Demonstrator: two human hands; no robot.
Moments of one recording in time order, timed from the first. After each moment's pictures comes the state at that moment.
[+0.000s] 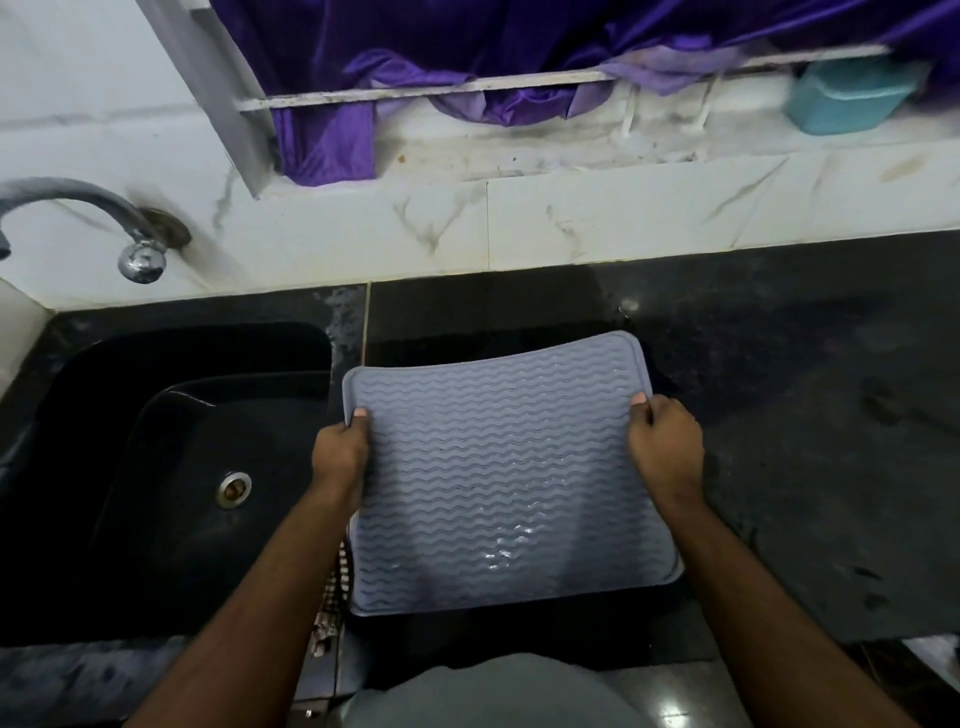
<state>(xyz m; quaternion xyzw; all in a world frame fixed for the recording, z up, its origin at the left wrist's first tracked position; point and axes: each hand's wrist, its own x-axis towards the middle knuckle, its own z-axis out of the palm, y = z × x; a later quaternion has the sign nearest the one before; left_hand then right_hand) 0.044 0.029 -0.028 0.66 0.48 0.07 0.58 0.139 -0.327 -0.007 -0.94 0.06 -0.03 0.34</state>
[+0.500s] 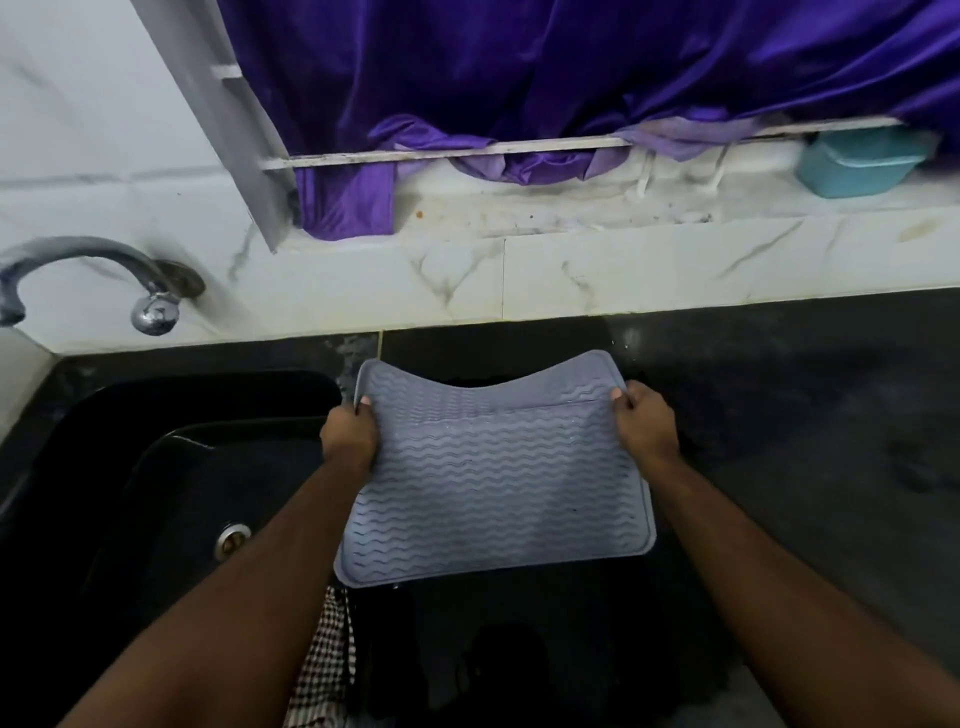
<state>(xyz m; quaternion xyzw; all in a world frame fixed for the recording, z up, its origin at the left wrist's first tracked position) 0.140 0.081 -0.017 0.78 0.45 0.04 0.43 0.242 -0.276 -0.004 -0.92 0.03 0.05 0.38</state>
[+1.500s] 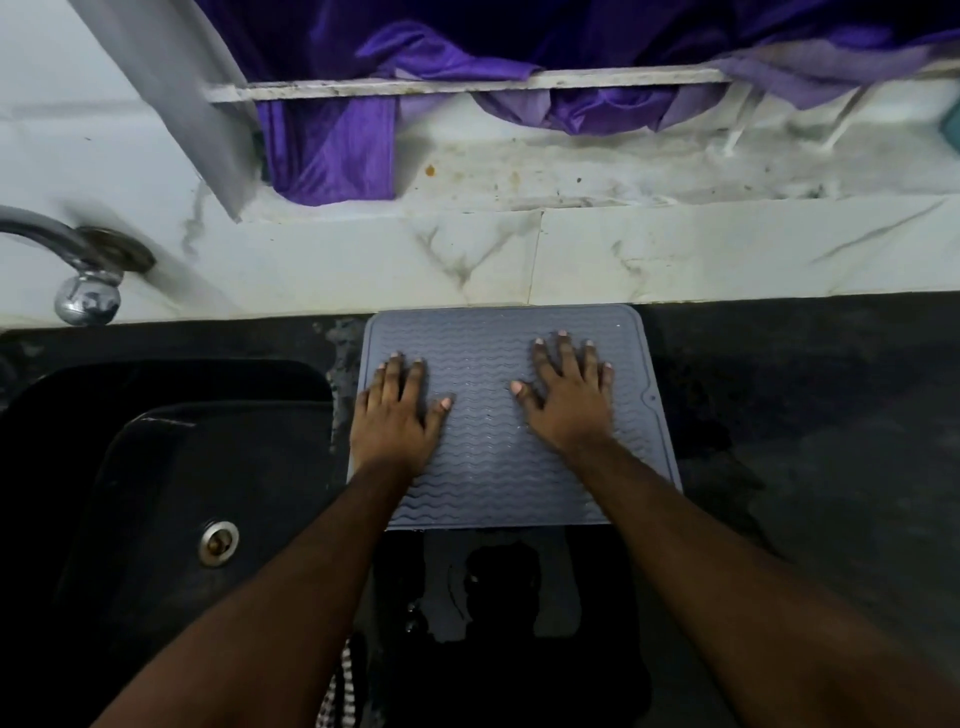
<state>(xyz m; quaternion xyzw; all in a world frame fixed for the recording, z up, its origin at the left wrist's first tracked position) 0.190 0.071 -0.077 0.98 0.18 0.00 0.10 0.301 -0.151 -0.073 -0.97 -0.18 0.11 0.11</state>
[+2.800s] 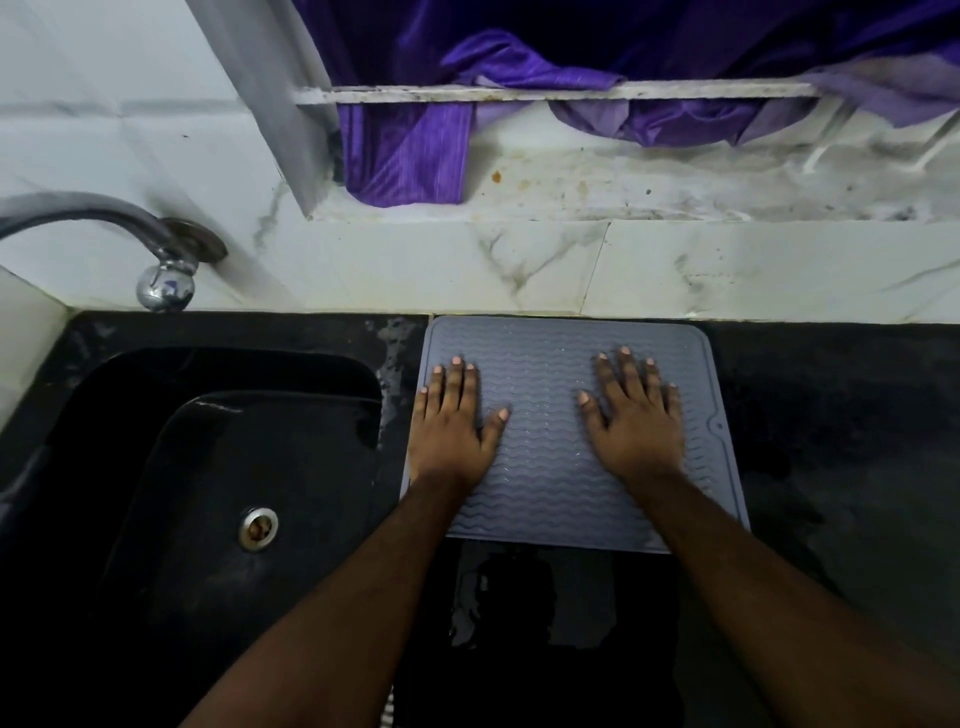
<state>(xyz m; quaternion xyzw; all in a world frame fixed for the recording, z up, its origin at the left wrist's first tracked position) 0.188 0.058 -0.090 0.98 0.17 0.03 0.11 0.297 -0.170 -0.081 -0.98 -0.16 0.06 0.09</state>
